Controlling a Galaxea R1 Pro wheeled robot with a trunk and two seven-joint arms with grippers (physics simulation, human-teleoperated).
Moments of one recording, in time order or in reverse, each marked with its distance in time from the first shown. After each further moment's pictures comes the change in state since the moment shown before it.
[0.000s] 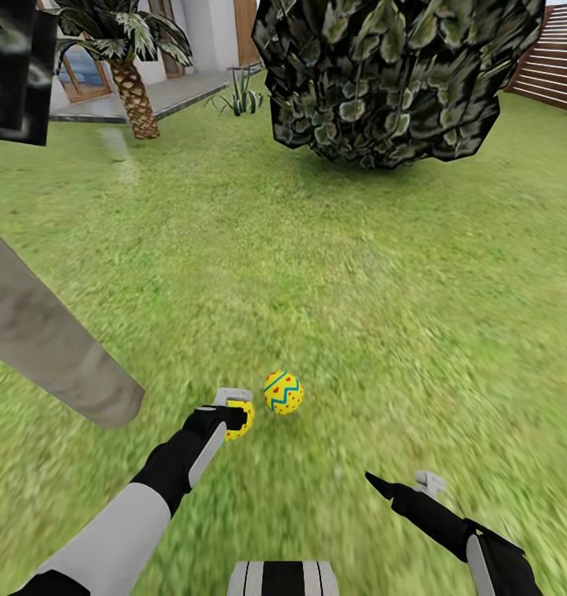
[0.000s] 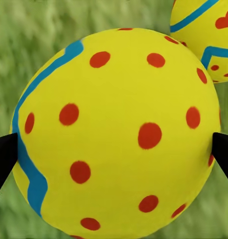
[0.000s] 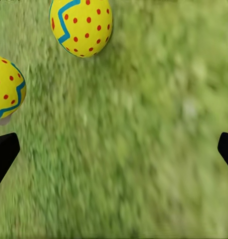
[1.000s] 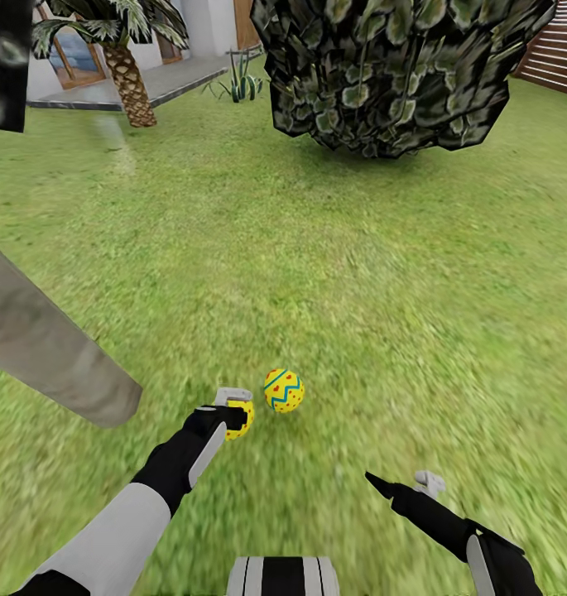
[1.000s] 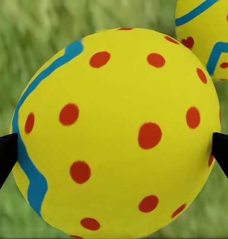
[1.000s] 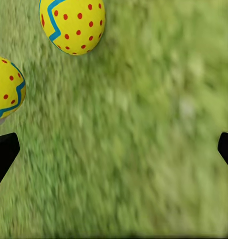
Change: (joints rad) left arm 0.000 0.000 -0.002 -0.001 0.000 -0.002 -0.001; right arm 0.000 0.000 0.000 0.000 0.000 0.000 0.000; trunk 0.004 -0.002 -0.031
